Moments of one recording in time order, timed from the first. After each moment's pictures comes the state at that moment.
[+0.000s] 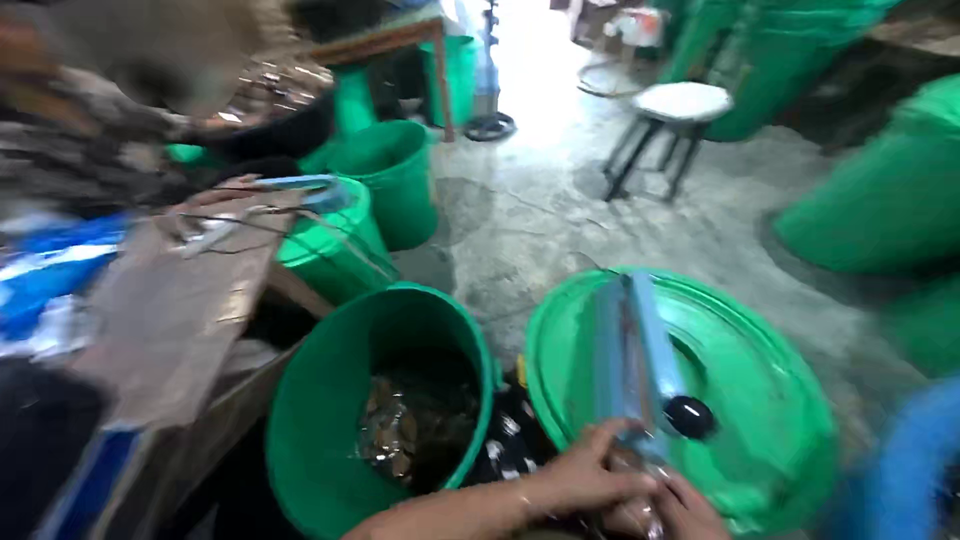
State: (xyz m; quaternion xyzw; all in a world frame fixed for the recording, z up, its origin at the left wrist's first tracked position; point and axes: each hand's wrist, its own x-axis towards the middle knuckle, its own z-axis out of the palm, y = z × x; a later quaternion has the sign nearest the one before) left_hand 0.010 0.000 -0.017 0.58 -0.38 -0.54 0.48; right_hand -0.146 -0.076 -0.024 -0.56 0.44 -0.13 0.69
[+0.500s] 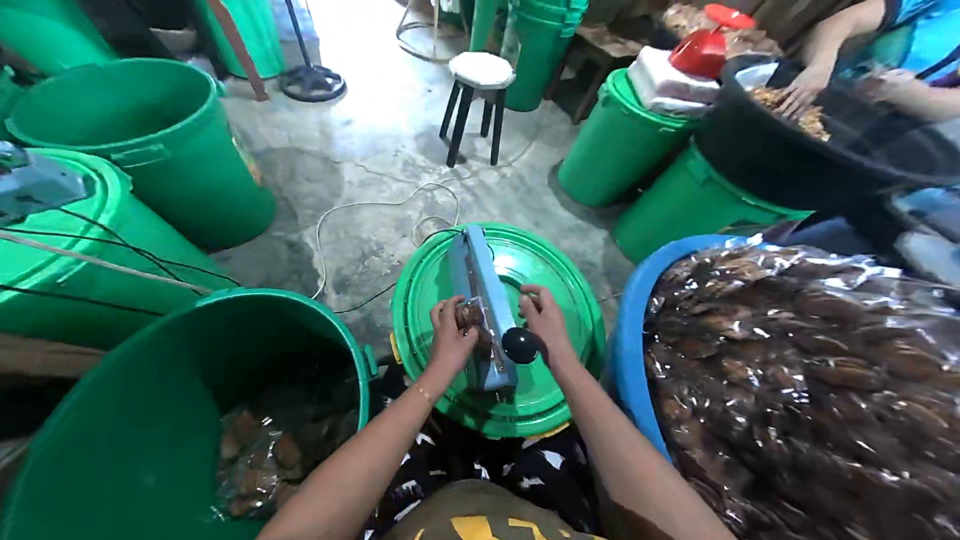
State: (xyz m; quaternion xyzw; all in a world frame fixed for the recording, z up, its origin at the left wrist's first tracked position) left_hand 0.051 -0.096 -0.028 0.72 -0.33 -0.39 0.47; right_hand -0.083 -0.198 0.008 -0.72 0.49 -0.18 0.46
